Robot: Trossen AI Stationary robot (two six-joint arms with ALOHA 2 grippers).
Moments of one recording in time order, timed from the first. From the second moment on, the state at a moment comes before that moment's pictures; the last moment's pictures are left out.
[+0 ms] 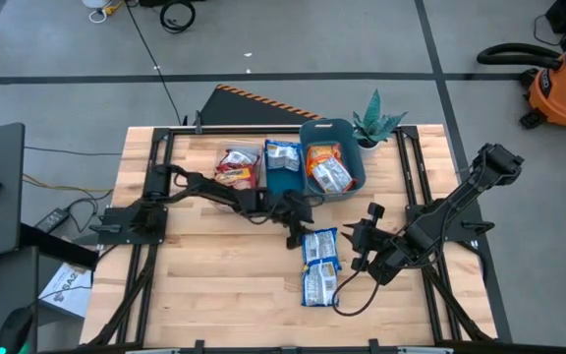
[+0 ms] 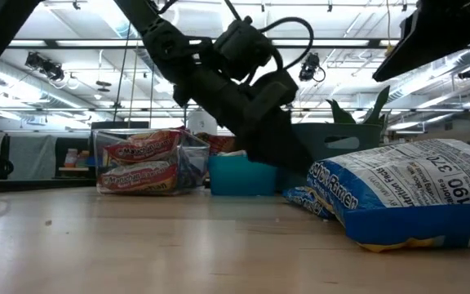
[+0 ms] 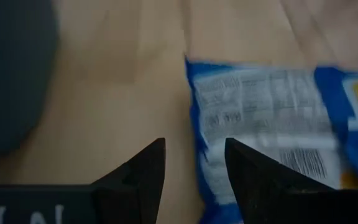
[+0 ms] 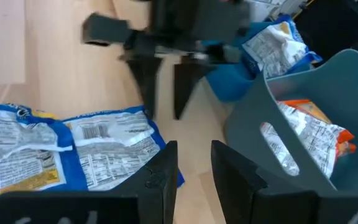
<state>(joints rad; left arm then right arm) 0.02 2.08 1.21 0.24 0.15 -0.09 0.67 1.32 0.85 -0.71 0.88 0.69</state>
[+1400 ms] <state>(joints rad) -0.01 1.93 1.21 0.09 -0.02 0.09 0.77 1.34 0.85 -0.51 1.02 0.58</state>
